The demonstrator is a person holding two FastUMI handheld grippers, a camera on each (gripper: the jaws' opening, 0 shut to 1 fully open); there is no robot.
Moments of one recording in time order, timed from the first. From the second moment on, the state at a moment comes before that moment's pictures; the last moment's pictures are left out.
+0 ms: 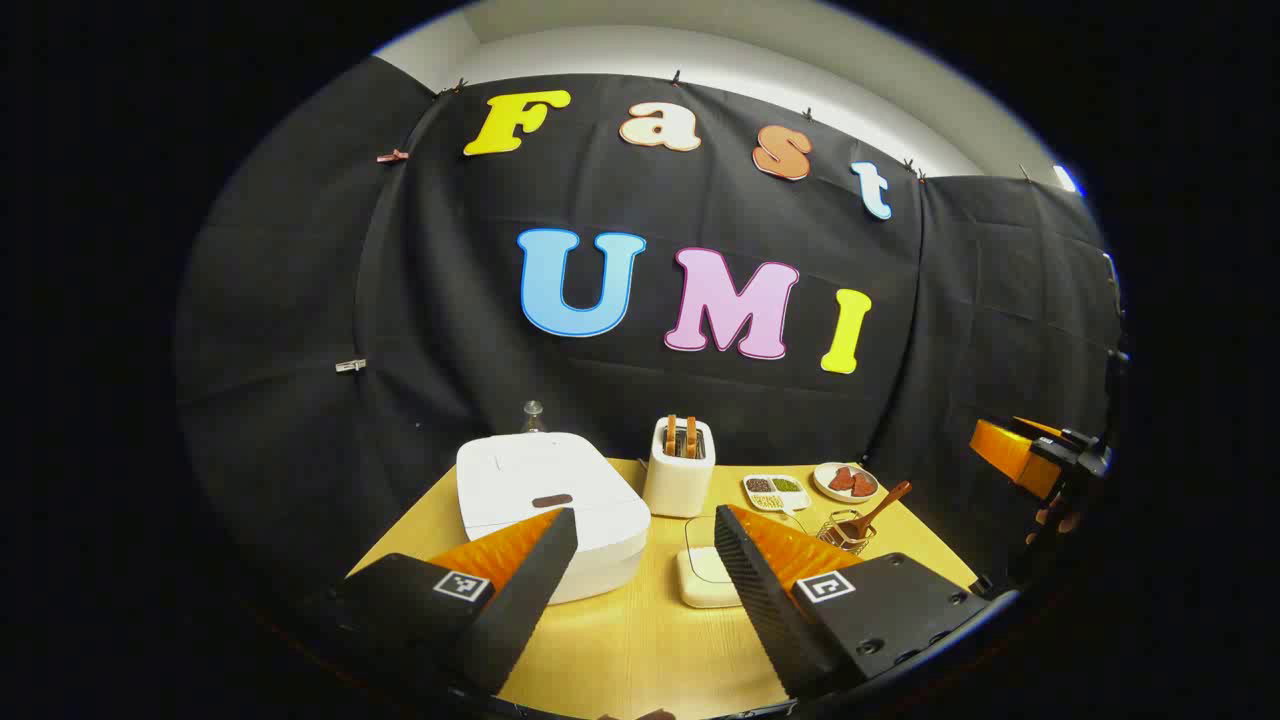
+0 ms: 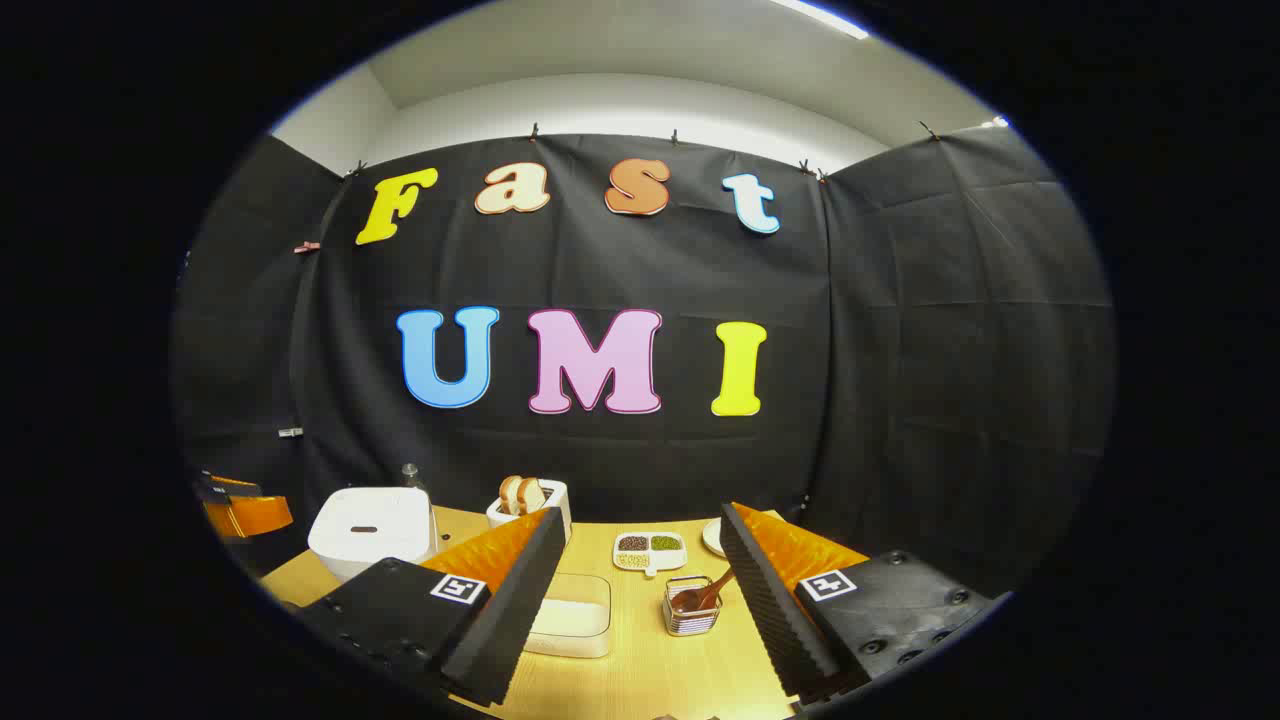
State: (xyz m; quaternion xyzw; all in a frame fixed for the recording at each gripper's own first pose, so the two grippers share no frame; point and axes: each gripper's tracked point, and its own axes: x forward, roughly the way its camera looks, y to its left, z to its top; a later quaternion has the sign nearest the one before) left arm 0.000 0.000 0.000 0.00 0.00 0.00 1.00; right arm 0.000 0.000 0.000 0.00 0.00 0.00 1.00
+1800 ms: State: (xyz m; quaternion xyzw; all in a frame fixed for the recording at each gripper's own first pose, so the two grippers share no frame) left arm 0.030 0.038 0.028 0.01 -0.01 0.03 1.00; right arm 0.006 -0.007 -0.010 0.01 0.02 0.00 1.00
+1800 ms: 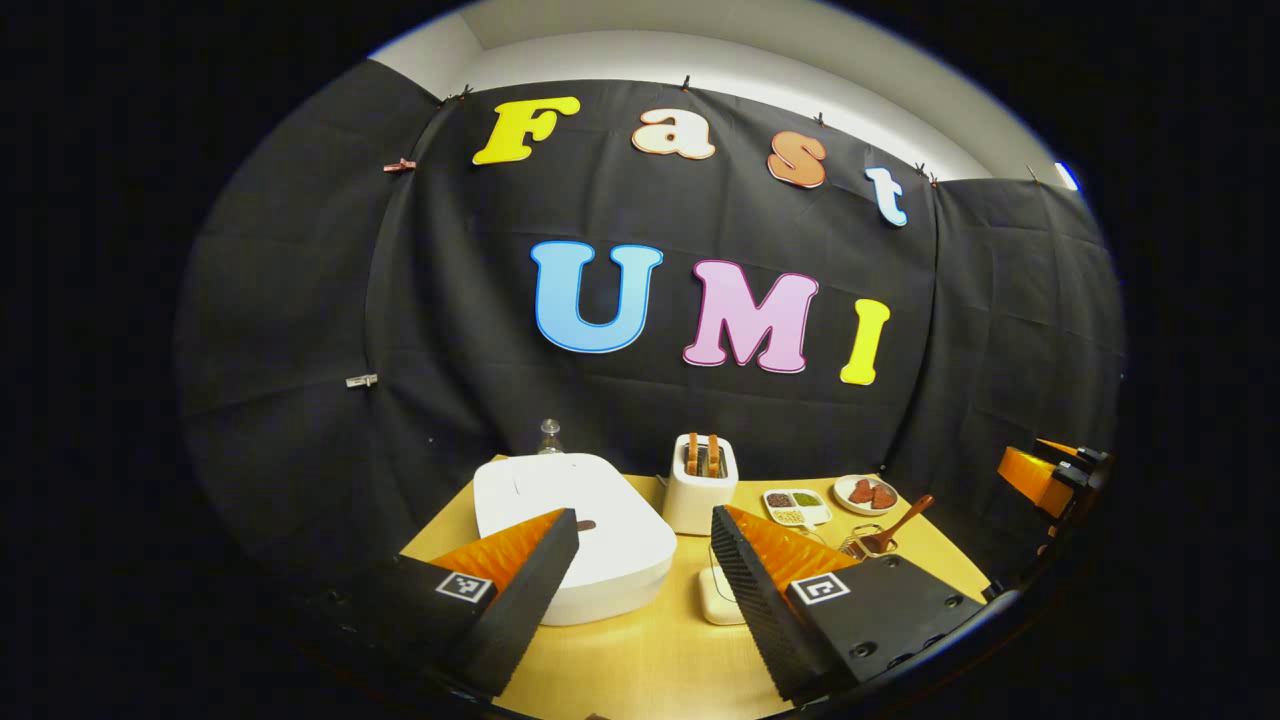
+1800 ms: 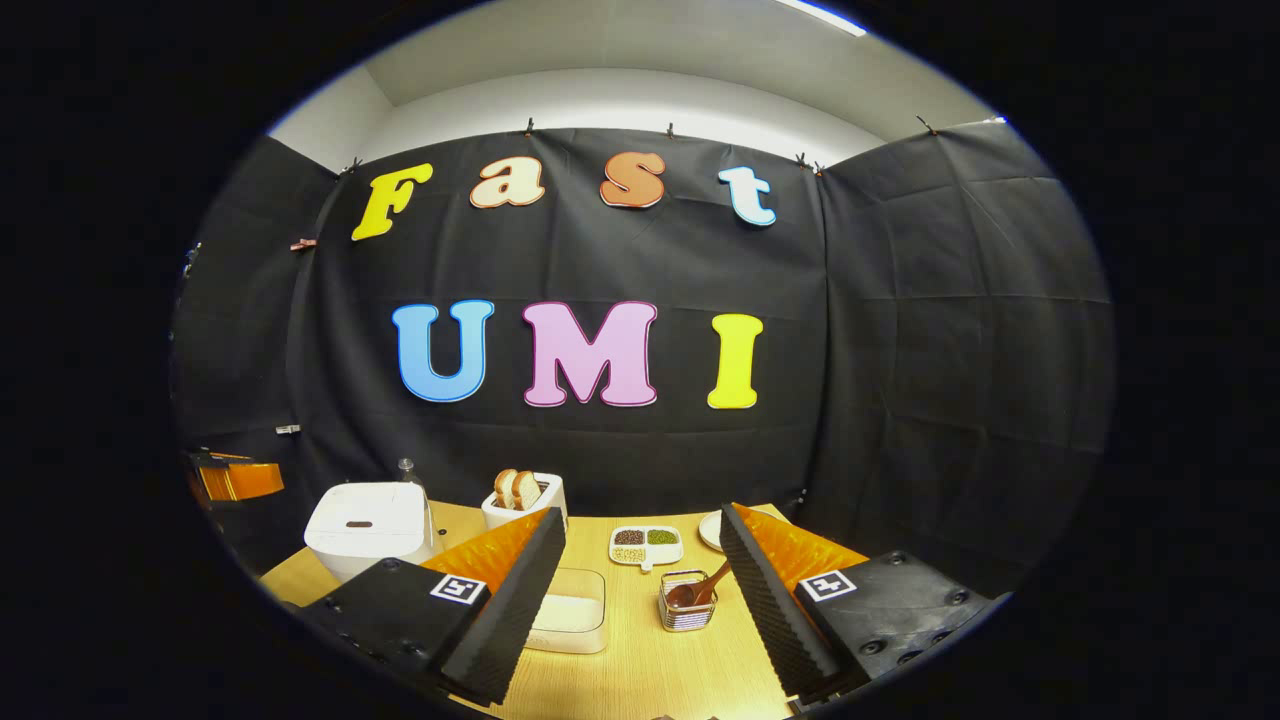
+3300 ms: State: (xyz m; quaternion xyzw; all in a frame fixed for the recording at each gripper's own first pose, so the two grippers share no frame) left arm 0.223 0.118 -0.090 -0.03 0.17 0.10 0.98; right arm 0.064 -0.085 -0.085 0.02 0.11 -0.01 0.99
